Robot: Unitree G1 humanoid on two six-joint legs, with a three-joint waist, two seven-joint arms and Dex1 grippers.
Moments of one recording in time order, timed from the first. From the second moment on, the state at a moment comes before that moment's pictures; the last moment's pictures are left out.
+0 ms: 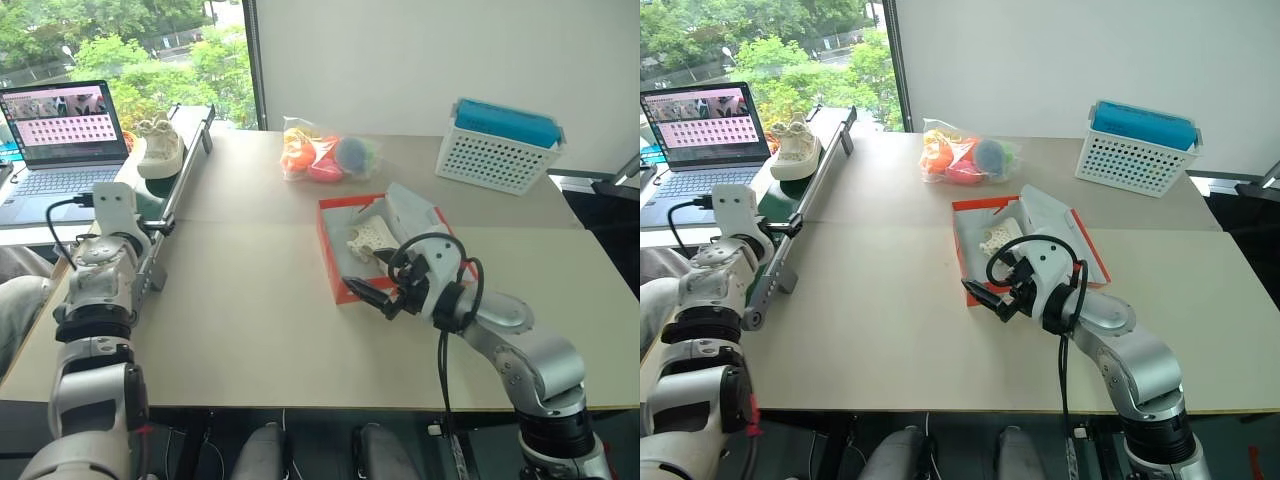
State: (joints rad) left arm -0.76 0.62 0.28 0.74 -0.16 0.28 -0.26; right arm -0.30 -0.45 0.03 -0.55 0.46 0.82 0.49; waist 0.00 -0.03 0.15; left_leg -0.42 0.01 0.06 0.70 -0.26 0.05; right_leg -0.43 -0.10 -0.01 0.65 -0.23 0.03
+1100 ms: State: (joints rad) left arm -0.84 0.68 0.33 0.90 -0.16 0.29 -0.24; right arm -0.28 -0.58 0.19 -0.56 0.38 0.70 0.65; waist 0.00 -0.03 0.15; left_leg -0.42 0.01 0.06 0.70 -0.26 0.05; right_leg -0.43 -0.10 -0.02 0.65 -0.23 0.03
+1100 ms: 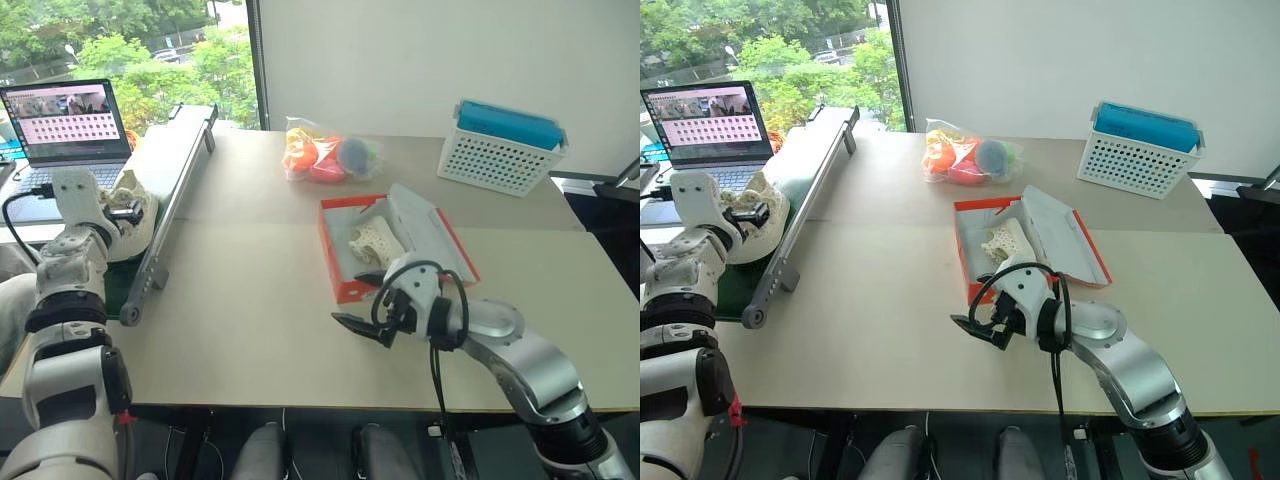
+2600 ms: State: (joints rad) left arm -0.76 0.07 0.19 0.13 -0.75 0.93 -0.39; right arm -0.61 -0.13 -0.28 -0.25 0.70 0.97 0.19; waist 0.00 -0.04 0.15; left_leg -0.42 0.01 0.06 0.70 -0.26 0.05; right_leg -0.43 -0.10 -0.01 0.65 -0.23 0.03
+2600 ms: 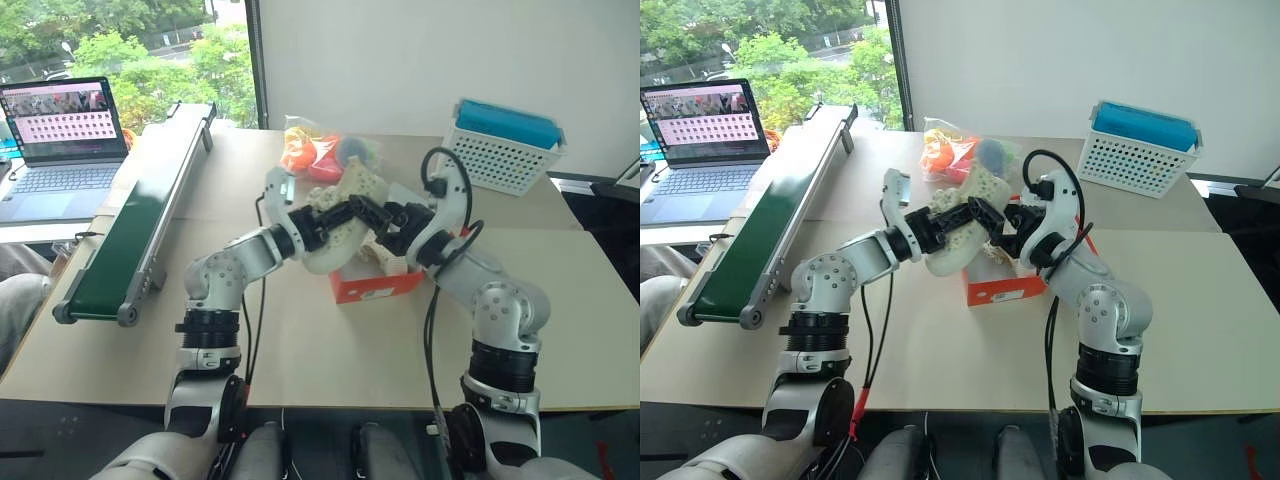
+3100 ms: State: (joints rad) left arm -0.77 0.09 0.15 0.13 -0.71 0.89 -0.42; right arm -0.64 -0.14 -0.41 -0.21 0.90 1.10 0.04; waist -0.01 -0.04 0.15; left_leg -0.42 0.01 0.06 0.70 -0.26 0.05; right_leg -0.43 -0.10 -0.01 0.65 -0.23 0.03
